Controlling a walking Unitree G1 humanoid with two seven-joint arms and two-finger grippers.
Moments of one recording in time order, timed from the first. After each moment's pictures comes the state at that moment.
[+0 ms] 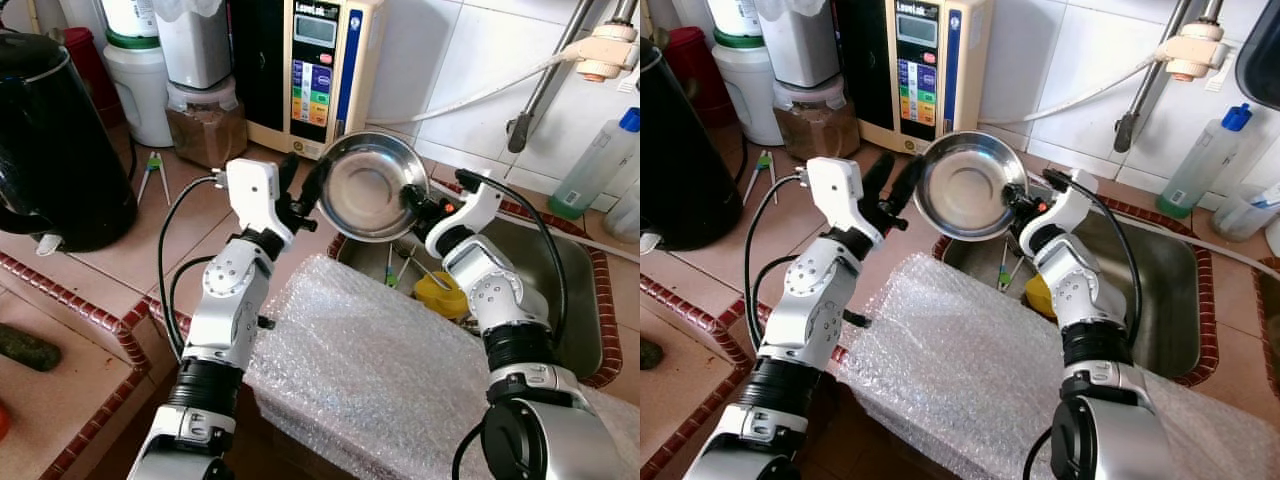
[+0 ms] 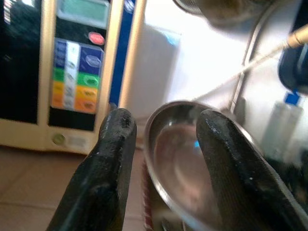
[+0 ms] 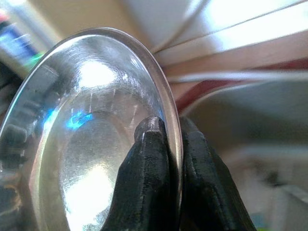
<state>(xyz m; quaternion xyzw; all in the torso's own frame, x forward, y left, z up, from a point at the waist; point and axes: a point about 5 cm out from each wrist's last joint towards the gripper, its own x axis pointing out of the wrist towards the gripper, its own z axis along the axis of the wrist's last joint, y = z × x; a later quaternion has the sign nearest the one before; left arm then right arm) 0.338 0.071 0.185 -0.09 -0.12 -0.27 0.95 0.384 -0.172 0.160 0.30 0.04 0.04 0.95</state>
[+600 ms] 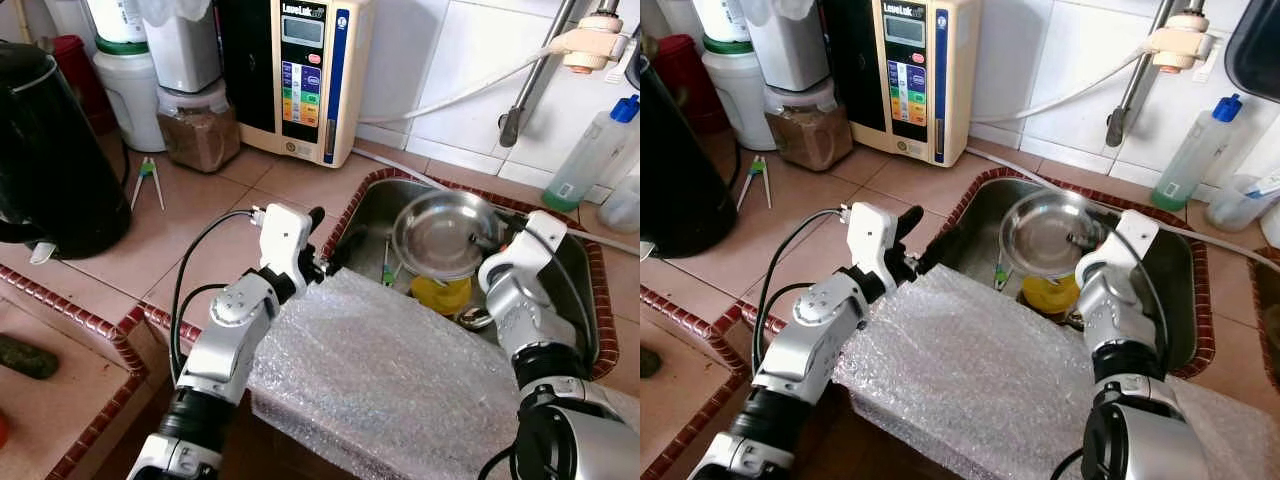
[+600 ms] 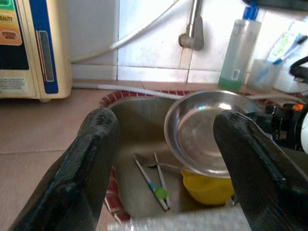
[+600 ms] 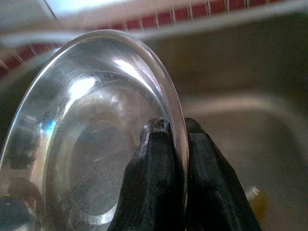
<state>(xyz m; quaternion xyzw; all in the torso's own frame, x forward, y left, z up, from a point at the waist) 0.315 0.067 0.145 -0.02 -0.03 -0.35 0.94 0.359 -0.228 0.100 0.18 0.14 -0.15 0.96</state>
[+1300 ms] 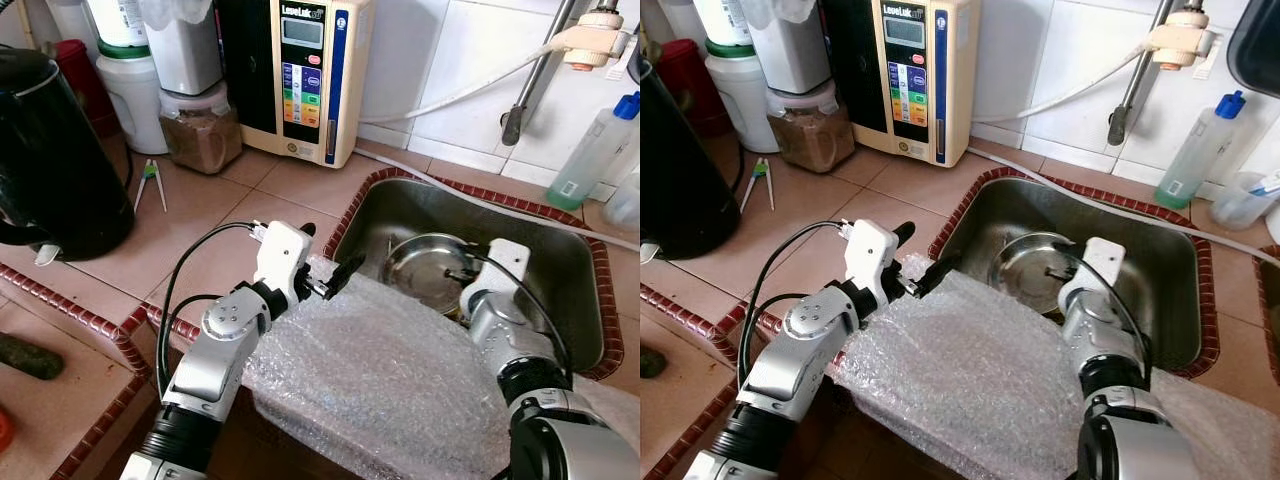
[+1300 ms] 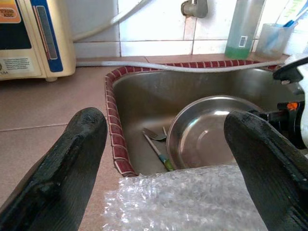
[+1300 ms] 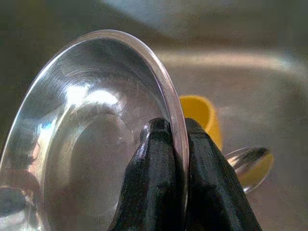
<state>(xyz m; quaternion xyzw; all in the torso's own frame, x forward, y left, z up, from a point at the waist) 0.307 0.074 0.137 0.02 0.00 -0.35 0.94 0.351 -0.206 0.071 0.10 0.22 -0.12 0.96</state>
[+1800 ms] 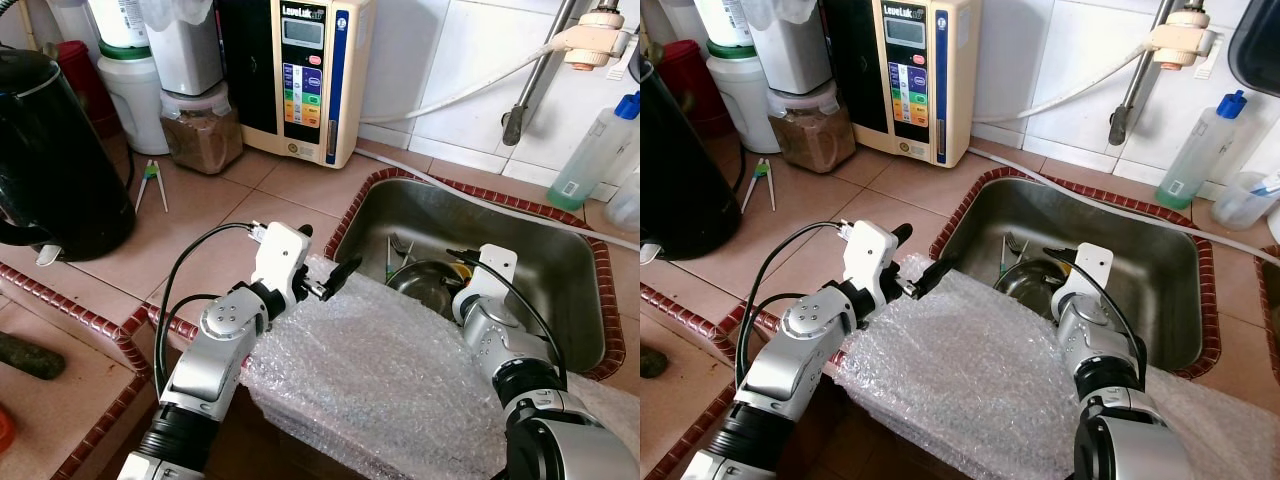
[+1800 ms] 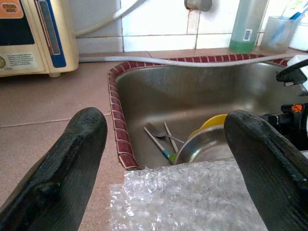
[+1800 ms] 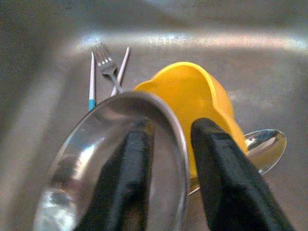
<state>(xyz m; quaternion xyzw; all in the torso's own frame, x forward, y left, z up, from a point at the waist) 0.308 0.075 0.135 0.03 0.01 -0.34 0.94 0.348 -0.203 0.065 0.11 0.24 -0.12 0.96</state>
